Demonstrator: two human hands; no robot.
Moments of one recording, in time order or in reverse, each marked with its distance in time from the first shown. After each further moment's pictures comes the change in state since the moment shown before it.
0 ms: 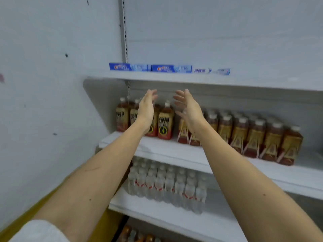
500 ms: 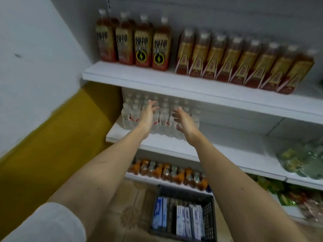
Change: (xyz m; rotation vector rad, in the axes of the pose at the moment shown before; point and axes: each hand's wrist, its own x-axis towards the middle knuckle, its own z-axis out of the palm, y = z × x) left_hand -0.143 -0.221 -0.033 0.066 -0.145 -0.566; right_hand -0.154 0.224 -0.024 -0.277 0.046 0.551
